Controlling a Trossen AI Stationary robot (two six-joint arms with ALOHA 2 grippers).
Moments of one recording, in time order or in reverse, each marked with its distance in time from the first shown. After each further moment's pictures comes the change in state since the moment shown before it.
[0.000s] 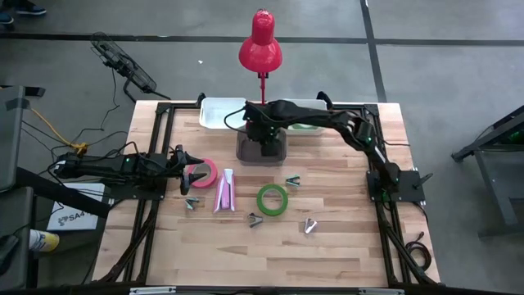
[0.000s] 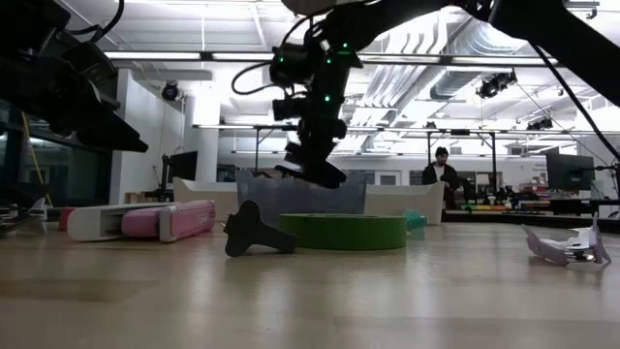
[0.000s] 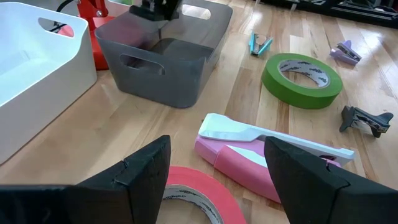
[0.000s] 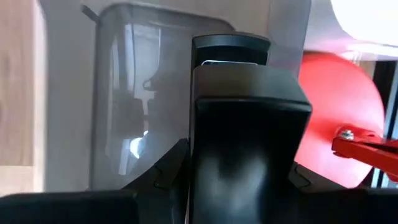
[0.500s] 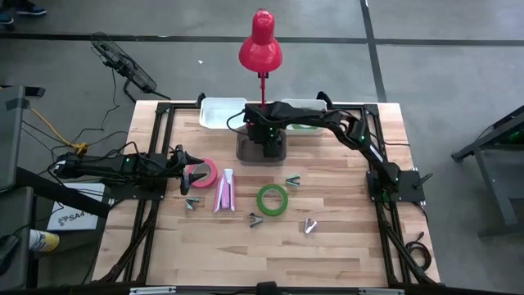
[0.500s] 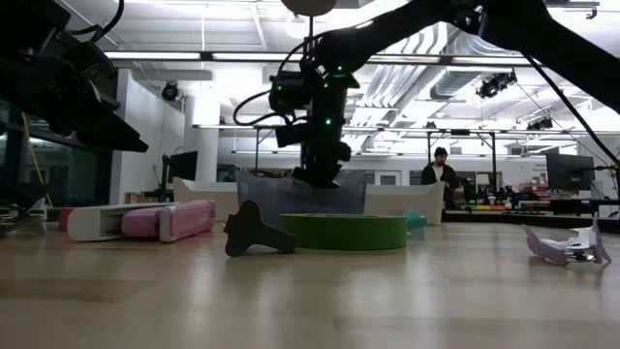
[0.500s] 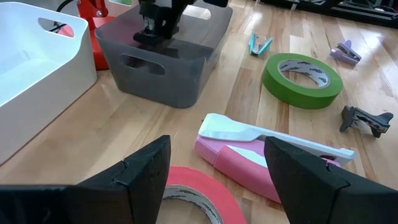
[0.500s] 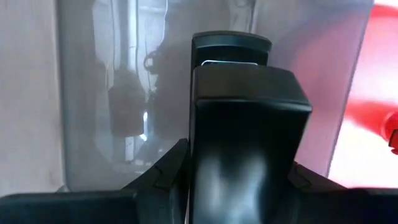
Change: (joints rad) left arm 0.000 0.000 0.000 0.000 0.000 0.000; right arm -0.028 0.076 0.000 -0.024 -0.003 -0.008
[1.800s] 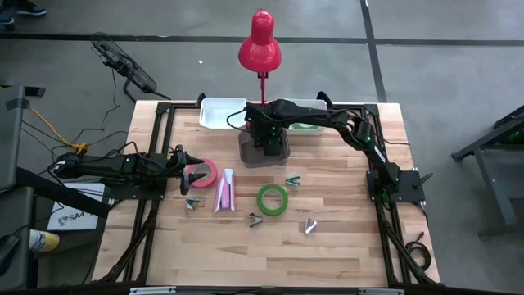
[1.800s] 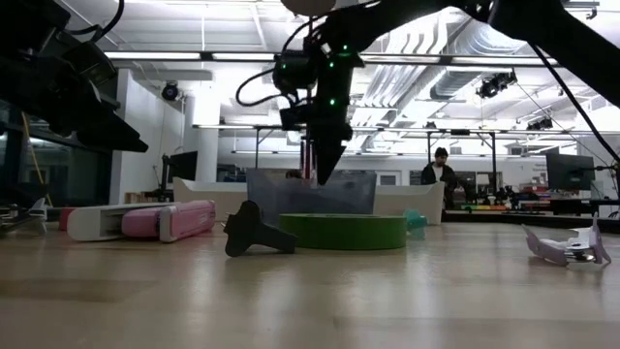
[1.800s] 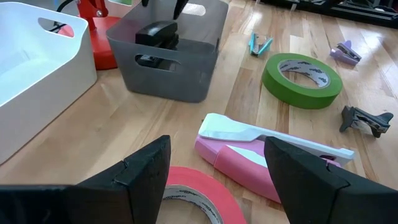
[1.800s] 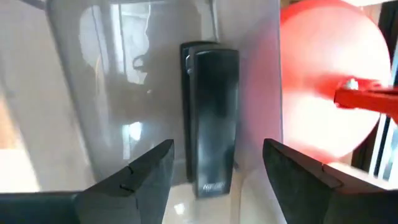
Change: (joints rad) left arm 0.000 0.000 0.000 0.000 0.000 0.000; right arm 0.036 -0.082 0.000 -0.066 0.064 0.102
